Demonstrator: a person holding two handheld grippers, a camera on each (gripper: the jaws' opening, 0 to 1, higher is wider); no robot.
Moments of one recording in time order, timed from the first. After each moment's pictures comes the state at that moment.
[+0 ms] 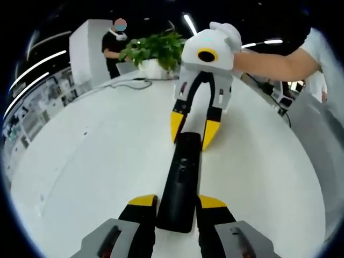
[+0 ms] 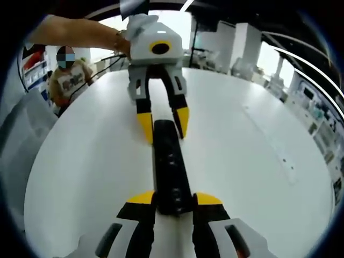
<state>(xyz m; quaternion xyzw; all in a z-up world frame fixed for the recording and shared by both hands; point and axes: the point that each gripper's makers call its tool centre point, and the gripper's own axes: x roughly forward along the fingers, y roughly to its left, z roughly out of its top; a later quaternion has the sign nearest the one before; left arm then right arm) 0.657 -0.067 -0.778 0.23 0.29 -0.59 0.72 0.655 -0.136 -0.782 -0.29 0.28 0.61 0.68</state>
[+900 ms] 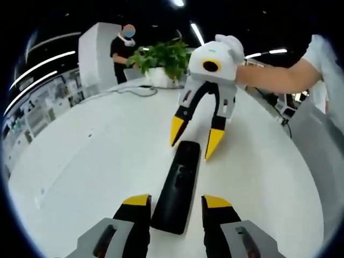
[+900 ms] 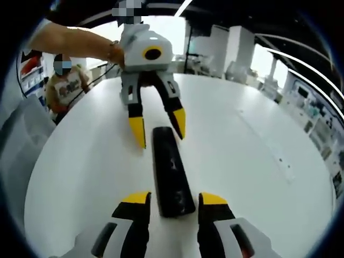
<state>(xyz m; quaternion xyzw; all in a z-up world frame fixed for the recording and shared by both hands) 0.656 -0.067 -0.767 0.19 0.26 -0.57 0.75 0.654 -0.134 -0.774 -0.26 0.26 0.60 0.71</state>
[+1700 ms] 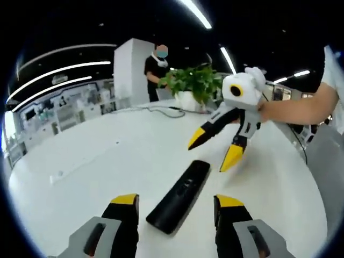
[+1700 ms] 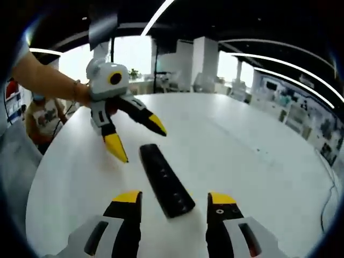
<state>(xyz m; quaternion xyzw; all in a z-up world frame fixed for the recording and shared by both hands) 0.645 -0.063 -0.748 0.11 0.20 -0.48 0.85 0.649 -0.141 -0.754 -0.17 0.23 0.52 0.80</state>
